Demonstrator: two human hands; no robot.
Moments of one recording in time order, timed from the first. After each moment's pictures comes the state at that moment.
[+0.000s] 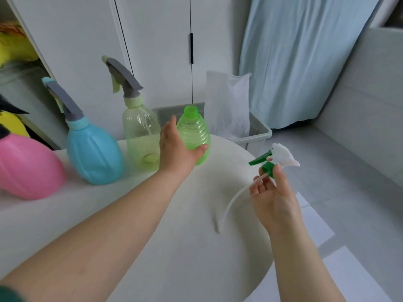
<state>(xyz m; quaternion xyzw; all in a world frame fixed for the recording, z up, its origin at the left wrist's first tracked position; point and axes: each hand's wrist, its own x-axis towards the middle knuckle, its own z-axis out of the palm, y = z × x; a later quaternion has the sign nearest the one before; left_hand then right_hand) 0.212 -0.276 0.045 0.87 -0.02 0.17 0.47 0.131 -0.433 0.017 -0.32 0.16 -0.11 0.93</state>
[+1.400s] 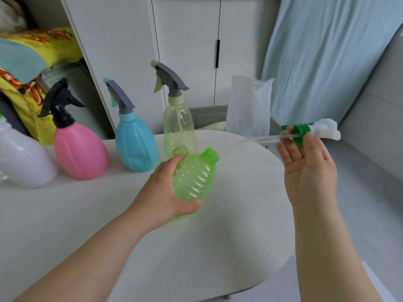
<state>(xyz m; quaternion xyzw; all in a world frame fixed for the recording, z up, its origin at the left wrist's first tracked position) 0.098 -0.185 0.053 0.91 -0.09 0.04 0.40 0.116 -0.408 0.082 -0.40 0.02 -0.23 0.89</state>
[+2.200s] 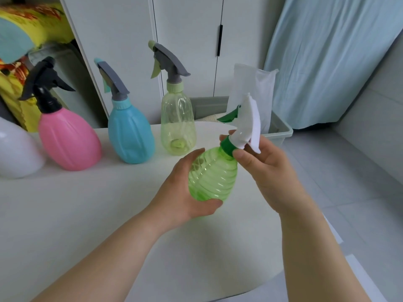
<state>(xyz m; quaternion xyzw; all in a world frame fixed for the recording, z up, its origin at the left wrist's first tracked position) 0.108 -0.210 0.033 0.84 -0.13 0.02 0.52 0.118 -0.373 0.074 -0.66 -0.20 -0.02 0.73</state>
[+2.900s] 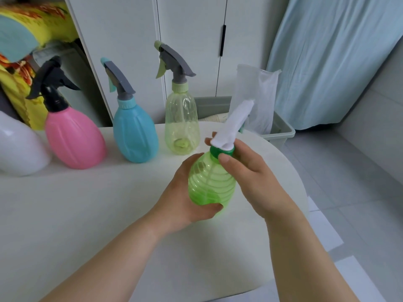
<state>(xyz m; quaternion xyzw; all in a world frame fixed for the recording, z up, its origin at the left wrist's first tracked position) 0.103 -0.210 0.030 0.81 -0.15 0.02 0.57 0.112 -0.348 0.073 -0.69 -0.22 0.03 0.69</state>
